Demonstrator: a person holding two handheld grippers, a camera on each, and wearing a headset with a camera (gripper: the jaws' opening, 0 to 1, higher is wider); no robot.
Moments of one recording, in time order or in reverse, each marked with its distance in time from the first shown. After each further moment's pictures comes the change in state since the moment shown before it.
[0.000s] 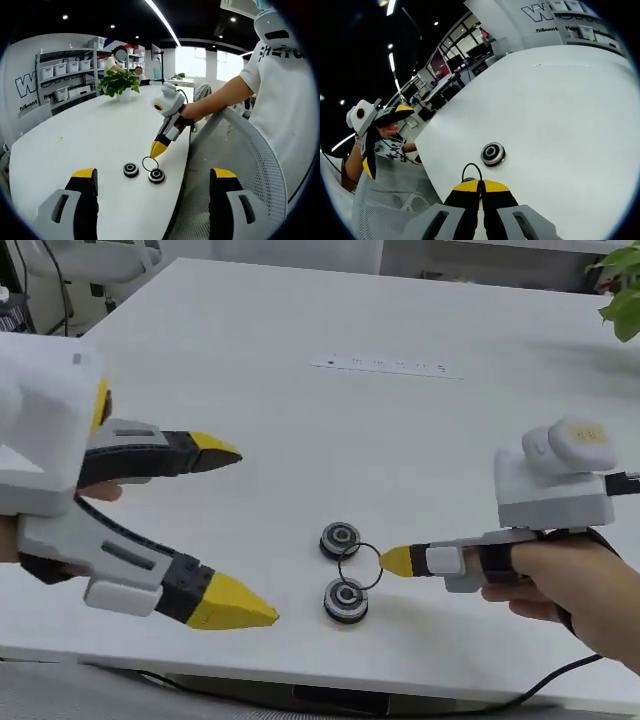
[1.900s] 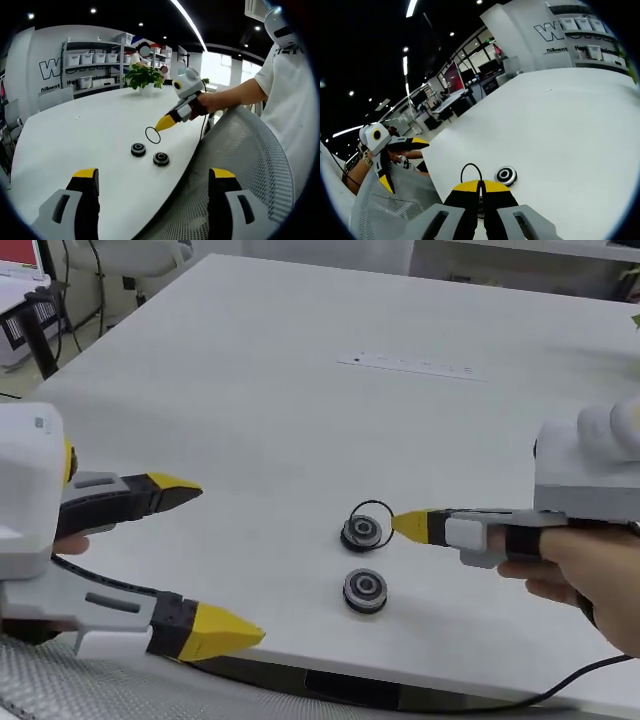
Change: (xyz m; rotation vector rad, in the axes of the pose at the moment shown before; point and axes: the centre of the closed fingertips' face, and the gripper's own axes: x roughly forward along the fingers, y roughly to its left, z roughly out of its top) left arm -0.016 -0.006 -0.045 -0.152 -0.010 0.173; right arm -0.006 0.032 0.031 -0.137 -0.151 0.037
